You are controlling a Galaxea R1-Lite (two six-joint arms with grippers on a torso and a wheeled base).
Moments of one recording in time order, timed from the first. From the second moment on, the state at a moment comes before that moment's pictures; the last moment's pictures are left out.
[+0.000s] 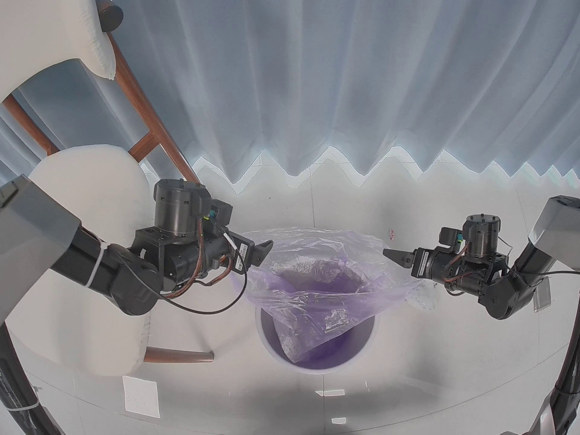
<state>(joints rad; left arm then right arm) -0.48 2.00 -0.98 -0.64 0.07 0.12 0.08 2.13 -0.75 -0.99 0.31 0.34</state>
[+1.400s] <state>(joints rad) -0.57 1.80 -0.98 -0.08 0.01 -0.97 0.07 1.95 -0.48 -1.01 0.33 0.69</state>
